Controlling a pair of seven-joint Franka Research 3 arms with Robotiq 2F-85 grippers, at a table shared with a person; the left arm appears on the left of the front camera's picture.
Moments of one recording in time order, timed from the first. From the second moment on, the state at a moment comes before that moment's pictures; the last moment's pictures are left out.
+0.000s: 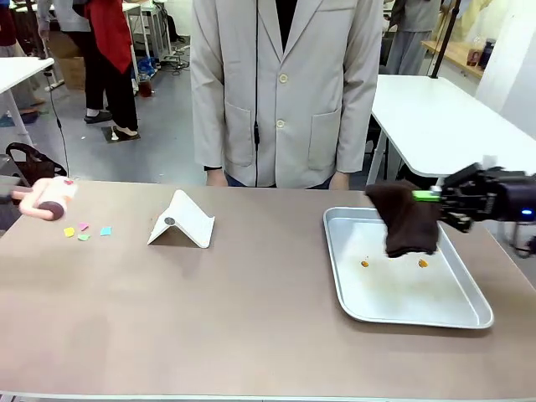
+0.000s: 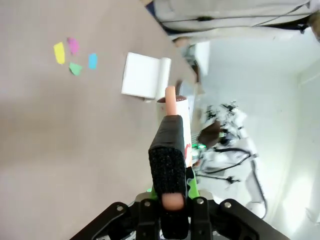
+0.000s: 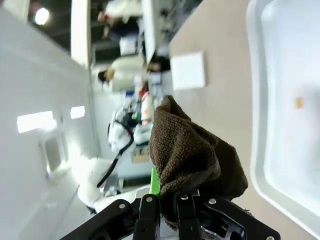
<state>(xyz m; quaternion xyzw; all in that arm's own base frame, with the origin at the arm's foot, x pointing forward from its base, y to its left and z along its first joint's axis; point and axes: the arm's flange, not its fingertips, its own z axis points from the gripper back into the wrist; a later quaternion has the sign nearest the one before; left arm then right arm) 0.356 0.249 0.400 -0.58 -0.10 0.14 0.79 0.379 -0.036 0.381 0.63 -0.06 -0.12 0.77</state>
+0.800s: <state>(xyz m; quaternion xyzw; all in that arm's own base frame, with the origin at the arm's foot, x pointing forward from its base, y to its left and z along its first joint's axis) 0.355 0.274 0.366 -0.63 -0.12 0.07 0.76 0.368 -0.119 0.362 0.59 -0.08 -0.27 0.76</state>
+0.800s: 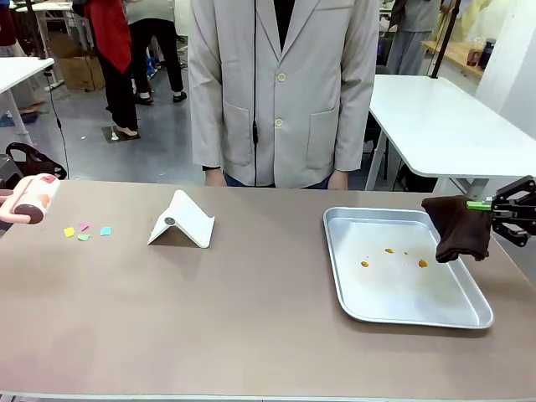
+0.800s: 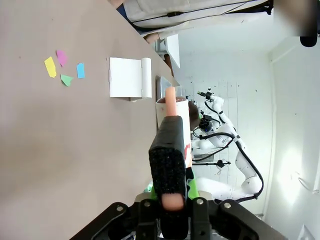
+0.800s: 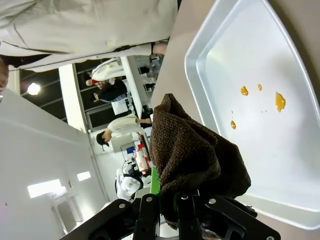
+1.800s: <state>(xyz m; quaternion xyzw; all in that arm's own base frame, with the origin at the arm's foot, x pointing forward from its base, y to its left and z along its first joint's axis) 0.352 0.278 0.363 -0.63 -0.12 0.08 0.76 0.368 -0.118 0.360 0.59 -0.07 -0.27 0.76</state>
